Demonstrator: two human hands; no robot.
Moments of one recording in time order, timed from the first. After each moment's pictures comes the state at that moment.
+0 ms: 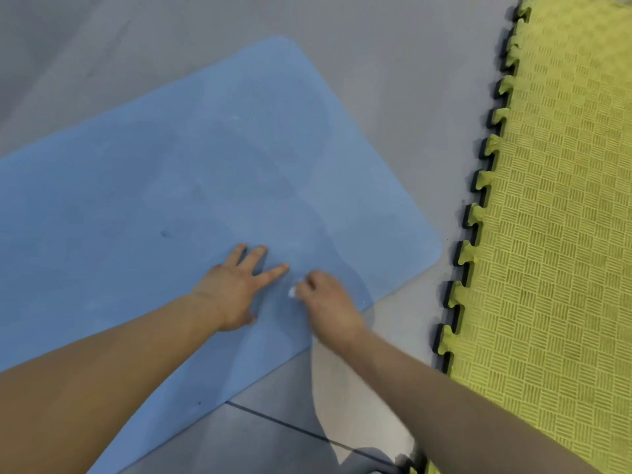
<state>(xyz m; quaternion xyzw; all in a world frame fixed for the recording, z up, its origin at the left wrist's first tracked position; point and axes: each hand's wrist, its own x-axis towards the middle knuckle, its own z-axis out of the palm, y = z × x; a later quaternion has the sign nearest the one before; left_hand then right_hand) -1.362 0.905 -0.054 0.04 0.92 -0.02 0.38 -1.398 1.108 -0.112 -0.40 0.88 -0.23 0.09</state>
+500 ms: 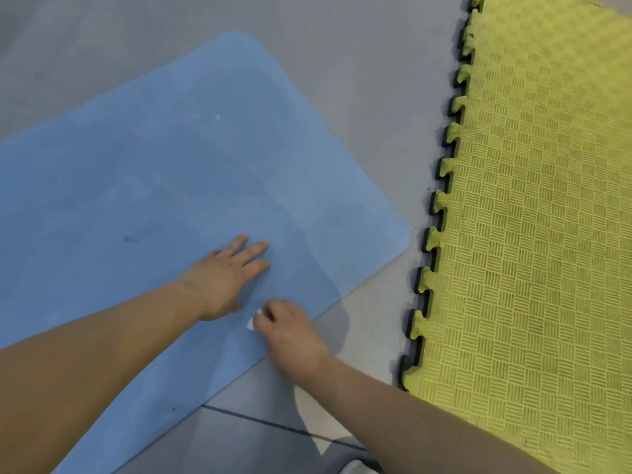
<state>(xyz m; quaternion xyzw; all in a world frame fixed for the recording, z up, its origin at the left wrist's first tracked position) -1.387 0.916 -0.061 0.12 0.92 -0.02 0.37 -1.342 1.108 -0.103 -0.39 0.86 -0.28 0.15</state>
